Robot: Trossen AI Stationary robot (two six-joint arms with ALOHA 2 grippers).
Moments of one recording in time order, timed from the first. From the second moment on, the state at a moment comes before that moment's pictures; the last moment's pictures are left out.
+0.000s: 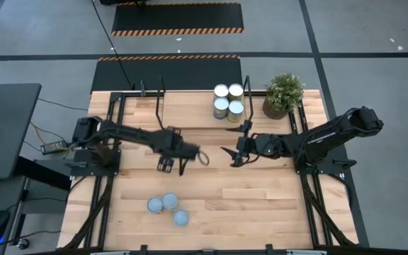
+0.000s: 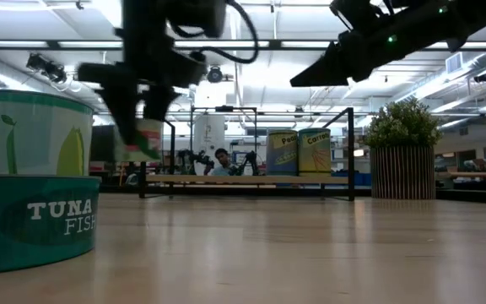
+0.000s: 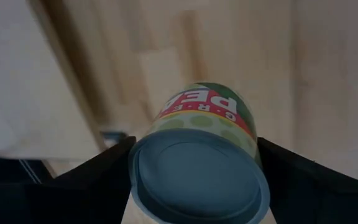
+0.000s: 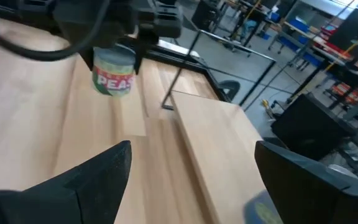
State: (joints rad) left arm -0.08 1.77 1.35 -1.20 -0.35 0.15; right arm 0.13 1.28 0.57 0.43 0.52 -0.29
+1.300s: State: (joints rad) left arm 0.37 2.12 1.87 -1.05 -0.41 0.73; right arm 0.02 1.09 0.45 0.43 0.45 -0.31
